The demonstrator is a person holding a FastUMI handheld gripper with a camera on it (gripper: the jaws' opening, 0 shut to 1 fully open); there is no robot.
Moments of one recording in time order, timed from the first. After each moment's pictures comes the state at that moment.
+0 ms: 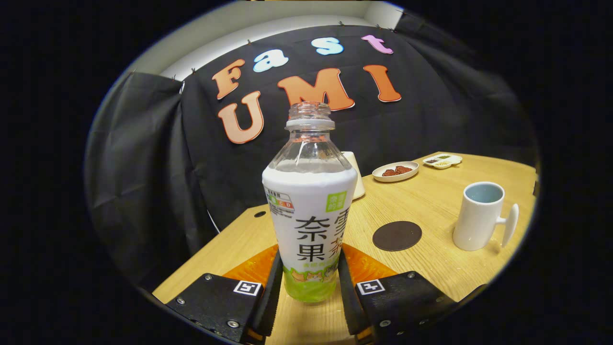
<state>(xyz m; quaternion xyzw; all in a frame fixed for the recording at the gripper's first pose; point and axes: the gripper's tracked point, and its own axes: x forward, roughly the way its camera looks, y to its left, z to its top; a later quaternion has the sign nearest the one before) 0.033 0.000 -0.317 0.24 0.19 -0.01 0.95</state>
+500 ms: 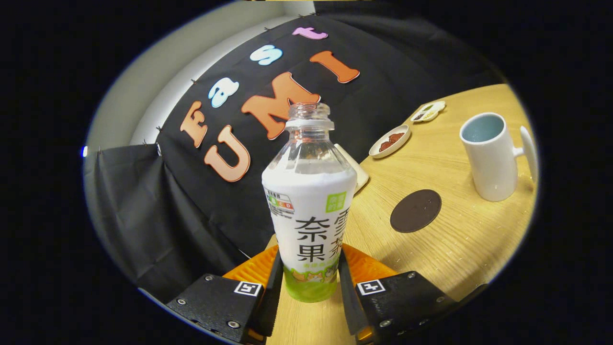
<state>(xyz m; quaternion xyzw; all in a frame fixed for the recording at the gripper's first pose) 0.051 -0.005 -0.317 0.45 0.17 -0.02 0.88</state>
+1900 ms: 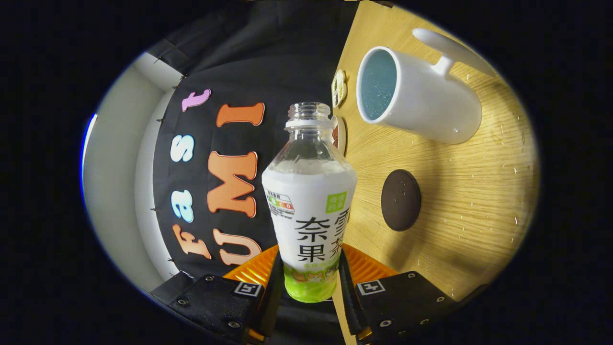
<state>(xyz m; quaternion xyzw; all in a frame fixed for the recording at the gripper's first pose) 0.085 -0.086 -0.313 0.74 0.08 -0.14 0.66</state>
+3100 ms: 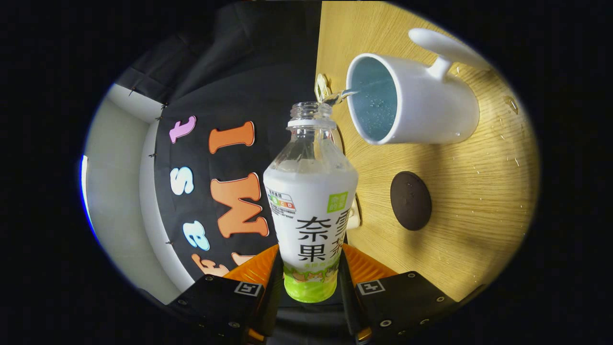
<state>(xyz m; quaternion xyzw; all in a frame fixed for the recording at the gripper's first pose) 0.085 -0.116 -0.296 0.79 0.06 -0.15 0.58</state>
